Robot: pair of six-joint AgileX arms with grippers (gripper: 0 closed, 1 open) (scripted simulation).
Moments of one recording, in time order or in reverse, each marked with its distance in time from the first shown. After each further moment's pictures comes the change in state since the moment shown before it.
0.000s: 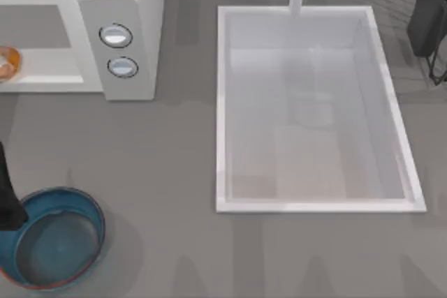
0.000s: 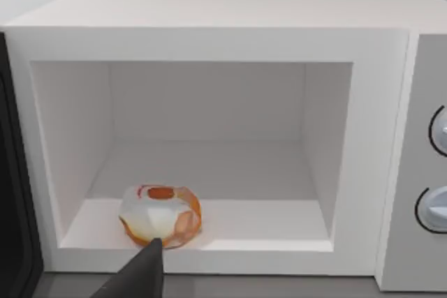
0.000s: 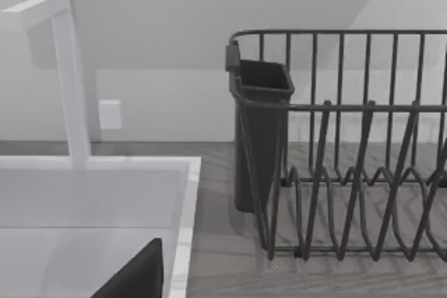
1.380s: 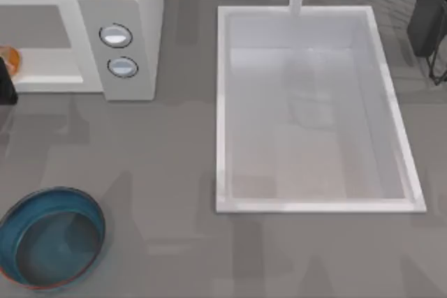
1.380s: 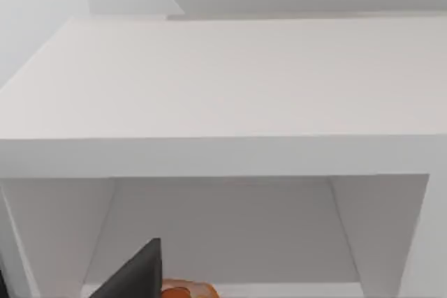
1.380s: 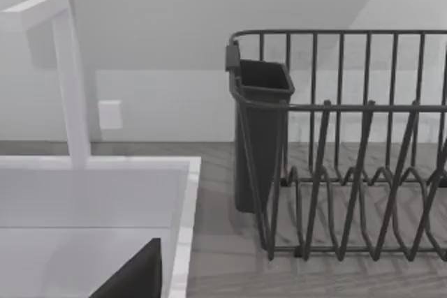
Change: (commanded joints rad) left arm 0.099 0.999 0.394 0.507 0.111 0.043; right arm 0.000 0.000 0.000 0.000 0.000 0.000
